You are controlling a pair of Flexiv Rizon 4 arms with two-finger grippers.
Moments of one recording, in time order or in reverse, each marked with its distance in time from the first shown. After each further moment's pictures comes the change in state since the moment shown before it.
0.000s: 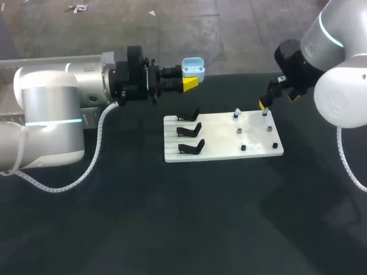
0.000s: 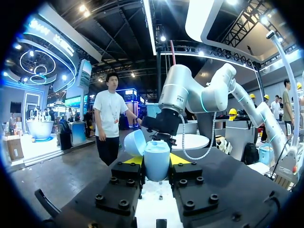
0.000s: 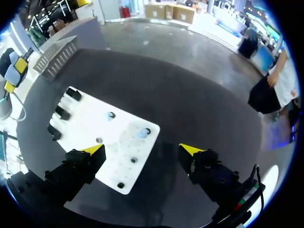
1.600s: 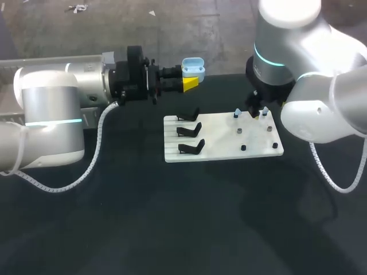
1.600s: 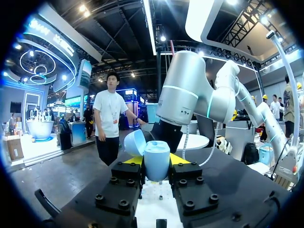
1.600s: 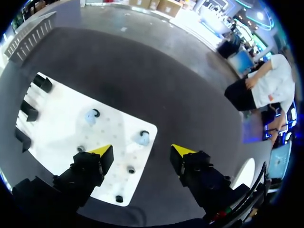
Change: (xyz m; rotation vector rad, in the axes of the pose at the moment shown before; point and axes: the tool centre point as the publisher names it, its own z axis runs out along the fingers) left arm 0.000 0.000 0.000 0.000 0.000 0.000; right arm -0.001 0.007 0.039 0.318 0.125 -0.023
